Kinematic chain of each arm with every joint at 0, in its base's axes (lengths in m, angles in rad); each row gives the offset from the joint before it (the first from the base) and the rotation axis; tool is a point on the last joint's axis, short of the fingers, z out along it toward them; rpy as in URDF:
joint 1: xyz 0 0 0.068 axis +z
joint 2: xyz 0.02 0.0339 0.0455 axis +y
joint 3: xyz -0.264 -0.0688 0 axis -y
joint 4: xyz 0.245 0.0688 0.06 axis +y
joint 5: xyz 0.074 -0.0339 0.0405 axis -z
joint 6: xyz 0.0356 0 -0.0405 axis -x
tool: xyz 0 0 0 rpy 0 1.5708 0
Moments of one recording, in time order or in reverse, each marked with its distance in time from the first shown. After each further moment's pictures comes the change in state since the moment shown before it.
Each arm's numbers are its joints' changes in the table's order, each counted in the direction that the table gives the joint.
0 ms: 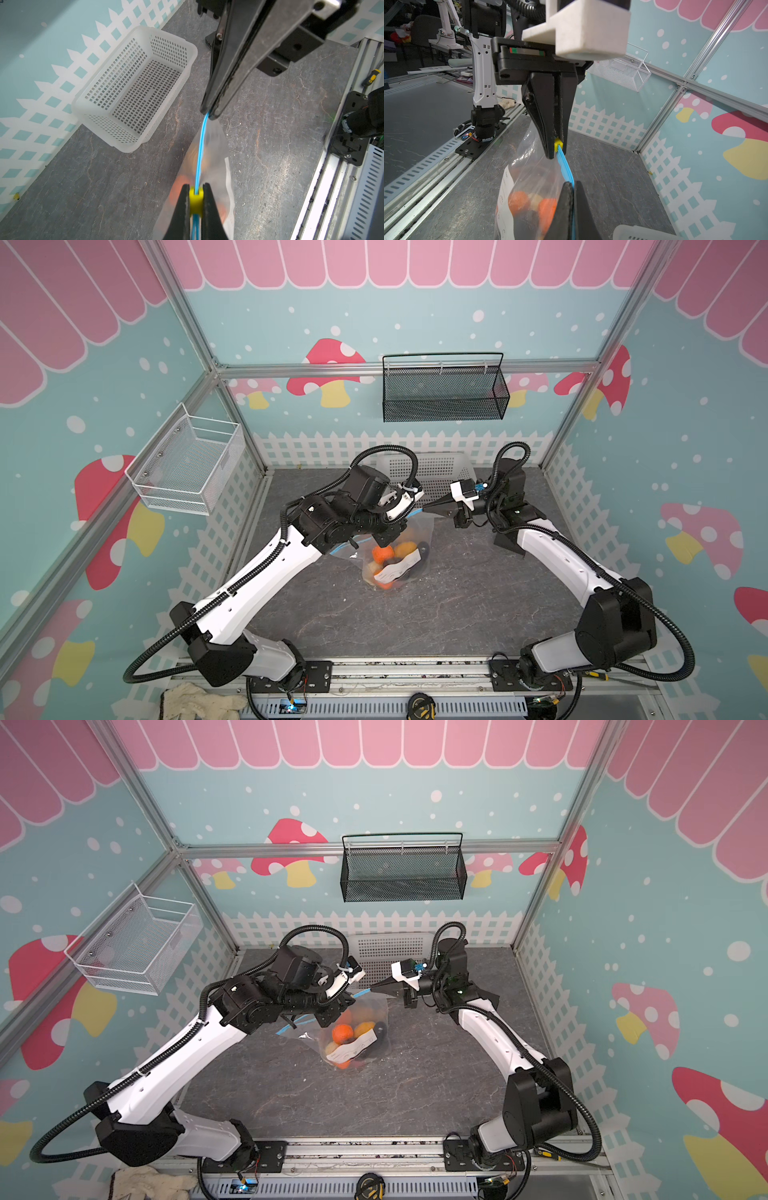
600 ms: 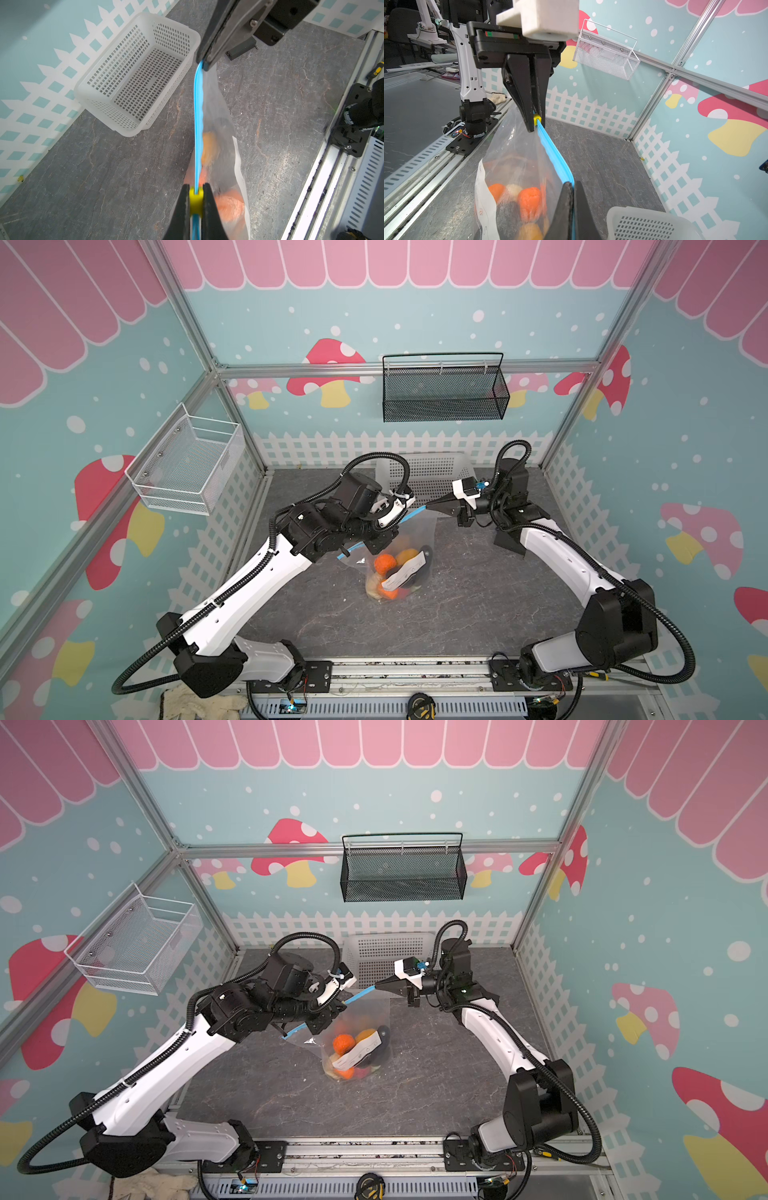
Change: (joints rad) left arm 0.000 -0.068 -0.062 0.030 -0.023 0.019; right arm -0.027 -0.003 0.000 0.056 0.039 0.030
